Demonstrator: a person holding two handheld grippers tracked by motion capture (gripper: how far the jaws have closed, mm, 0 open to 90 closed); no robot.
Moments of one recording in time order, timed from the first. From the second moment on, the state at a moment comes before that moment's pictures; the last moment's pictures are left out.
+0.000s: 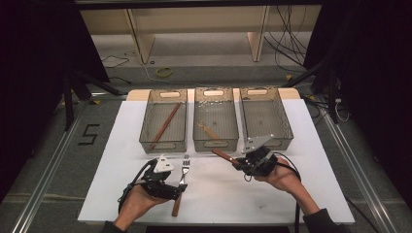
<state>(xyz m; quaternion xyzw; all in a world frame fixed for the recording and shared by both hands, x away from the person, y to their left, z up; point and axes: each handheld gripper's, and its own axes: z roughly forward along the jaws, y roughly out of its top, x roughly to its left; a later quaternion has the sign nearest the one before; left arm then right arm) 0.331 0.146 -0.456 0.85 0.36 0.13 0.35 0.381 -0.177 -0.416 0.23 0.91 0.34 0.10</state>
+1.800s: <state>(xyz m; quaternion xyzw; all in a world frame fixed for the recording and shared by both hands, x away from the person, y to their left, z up) 0.325 0.159 -0.460 0.84 0.36 0.13 0.39 0.502 -0.212 -0.374 0.43 0.82 0.34 0.19</state>
